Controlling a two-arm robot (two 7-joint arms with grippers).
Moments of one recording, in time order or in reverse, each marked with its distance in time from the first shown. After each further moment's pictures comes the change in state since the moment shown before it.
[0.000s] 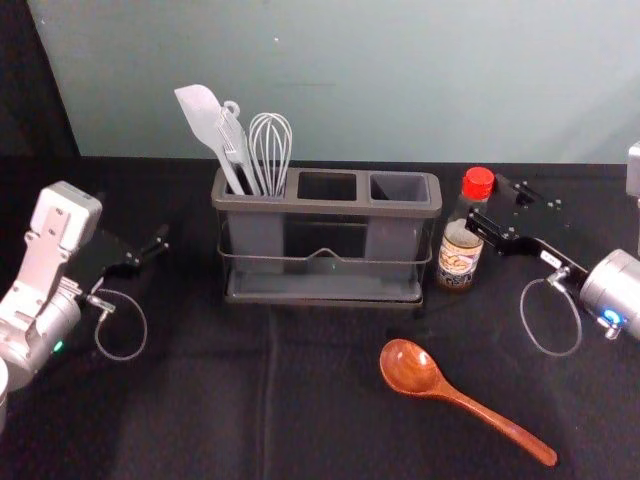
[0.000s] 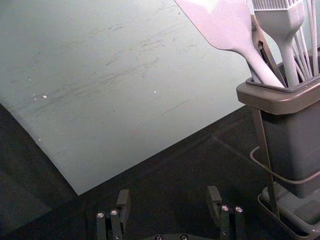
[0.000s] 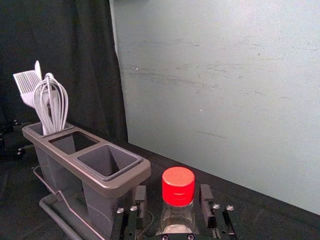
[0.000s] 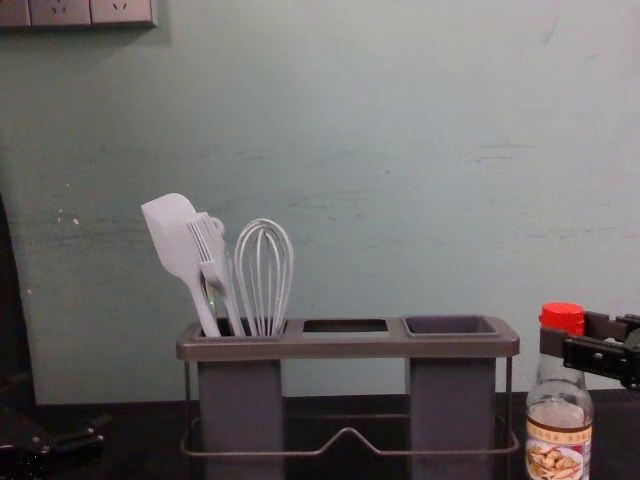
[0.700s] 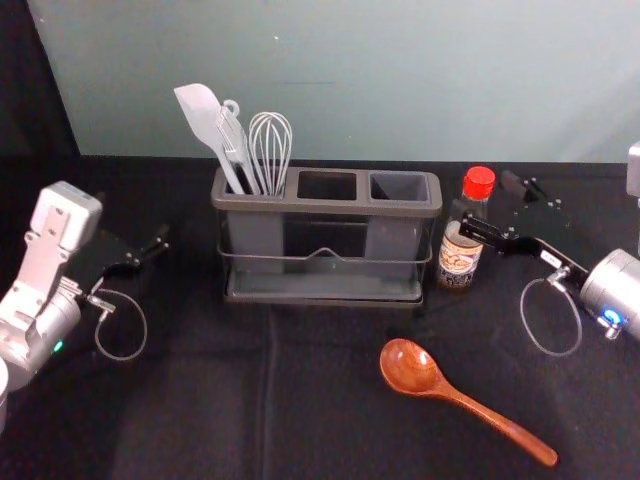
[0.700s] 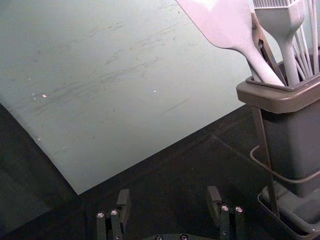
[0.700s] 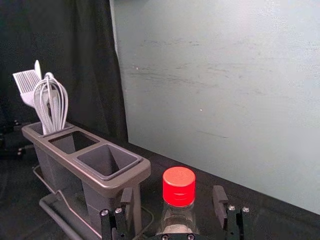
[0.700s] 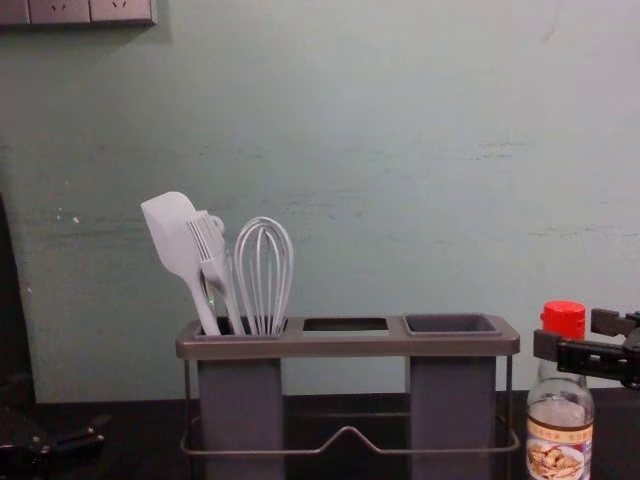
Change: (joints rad) left arm 0.000 0.000 0.000 0.000 0.000 0.000 0.000; right arm 0.000 0.001 0.000 -0.002 0.000 0.000 0.000
